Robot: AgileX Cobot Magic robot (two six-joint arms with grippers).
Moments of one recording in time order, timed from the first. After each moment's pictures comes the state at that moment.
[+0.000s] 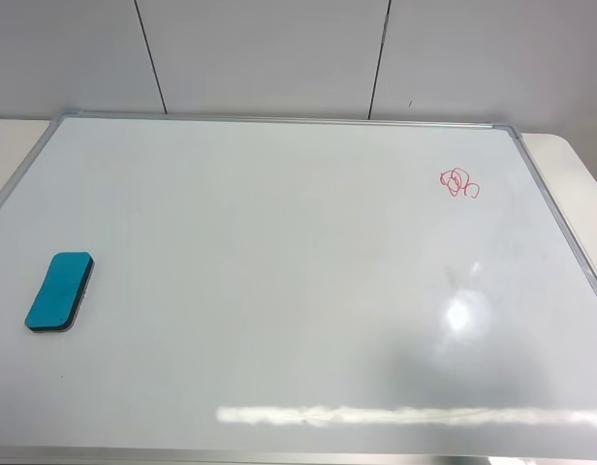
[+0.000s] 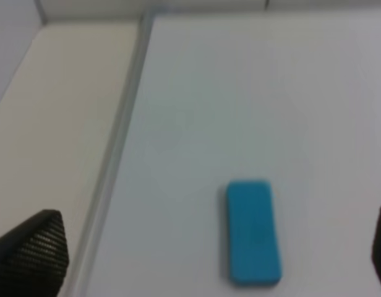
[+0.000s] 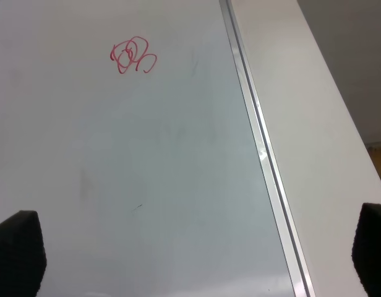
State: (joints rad) left arm 0.02 -0.01 -0.53 0.05 0.98 -0.03; right arm -0.11 0.00 -0.50 0.04 1.06 -0.02
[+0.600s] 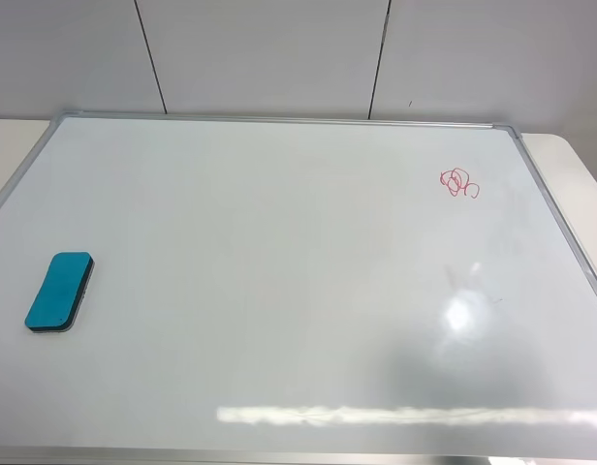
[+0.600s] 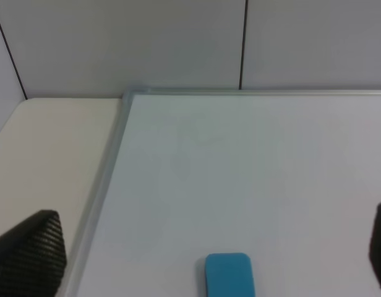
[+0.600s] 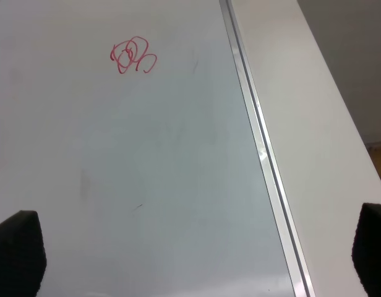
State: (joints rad) left arm 0.02 -0.01 -0.44 0.00 0.72 -0.02; right arm -0.11 0.00 -0.50 0.04 1.06 -0.02
